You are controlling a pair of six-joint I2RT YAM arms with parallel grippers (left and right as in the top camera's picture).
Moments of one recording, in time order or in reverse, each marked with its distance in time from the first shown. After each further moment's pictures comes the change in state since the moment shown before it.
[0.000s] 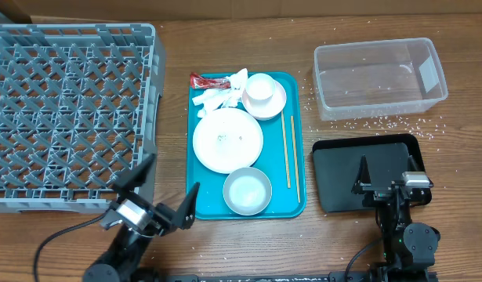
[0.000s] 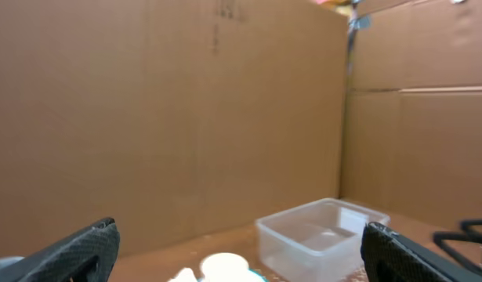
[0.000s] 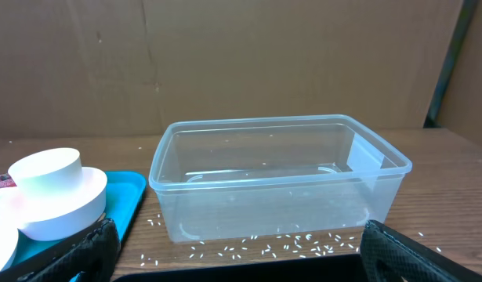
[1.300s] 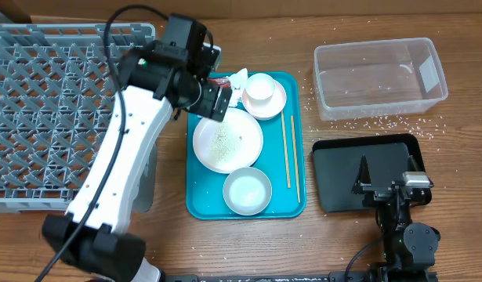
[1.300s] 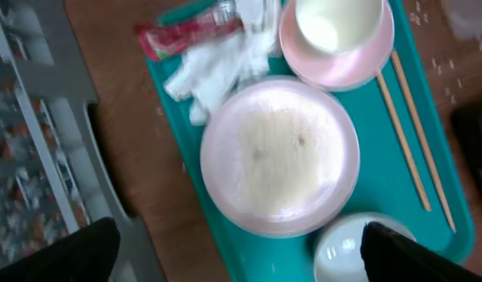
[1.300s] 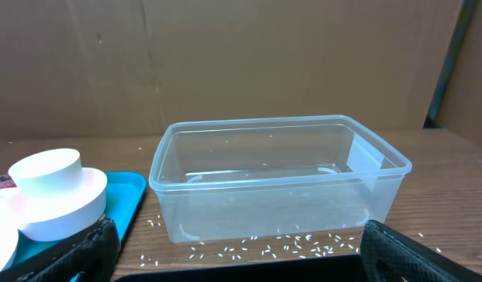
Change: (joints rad) left arm -0.388 1.681 1.692 -1.613 -0.587 0.282; right arm 0.000 -0.003 0.000 0.000 0.000 0.000
